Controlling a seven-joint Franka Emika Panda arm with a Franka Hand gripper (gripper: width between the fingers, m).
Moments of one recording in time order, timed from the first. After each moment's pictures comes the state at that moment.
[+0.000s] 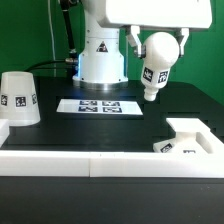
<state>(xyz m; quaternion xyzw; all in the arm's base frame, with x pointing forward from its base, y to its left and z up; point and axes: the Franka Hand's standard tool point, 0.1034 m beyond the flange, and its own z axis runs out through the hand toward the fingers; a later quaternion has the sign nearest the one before) 0.566 0.054 0.160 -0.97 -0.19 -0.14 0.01</state>
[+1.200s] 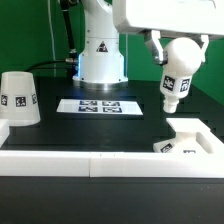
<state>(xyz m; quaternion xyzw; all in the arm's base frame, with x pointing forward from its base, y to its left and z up) 0.605 0.084 0.154 -0.95 -0.21 -0.21 0.01</state>
